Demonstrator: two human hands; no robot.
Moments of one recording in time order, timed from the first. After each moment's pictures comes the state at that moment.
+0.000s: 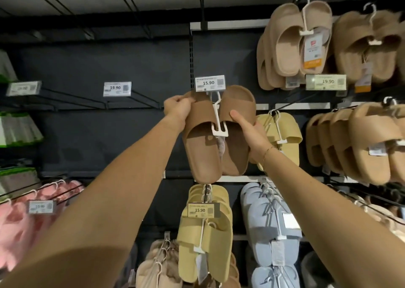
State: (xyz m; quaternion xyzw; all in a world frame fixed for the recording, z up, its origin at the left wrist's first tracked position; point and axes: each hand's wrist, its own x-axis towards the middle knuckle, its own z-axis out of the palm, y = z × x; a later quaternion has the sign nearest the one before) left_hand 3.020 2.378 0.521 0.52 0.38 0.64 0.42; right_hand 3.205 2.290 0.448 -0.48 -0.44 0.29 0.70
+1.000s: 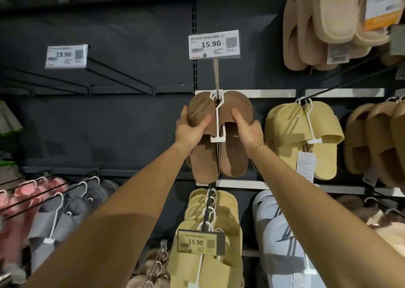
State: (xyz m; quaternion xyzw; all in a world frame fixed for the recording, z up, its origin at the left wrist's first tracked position) left_hand 3.073 2.538 0.406 0.61 0.41 0.57 0.37; right_hand 3.243 2.482 0.408 -0.56 -0.41 0.24 0.68
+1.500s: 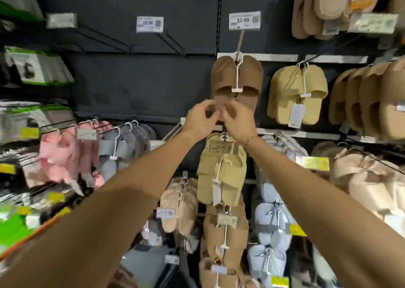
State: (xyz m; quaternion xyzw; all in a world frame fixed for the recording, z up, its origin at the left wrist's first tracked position) left_hand 2.954 2.270 0.338 0.75 0.43 0.46 0.18; right_hand 3.101 2.251 0.332 -0.56 -0.65 -0.02 0.51
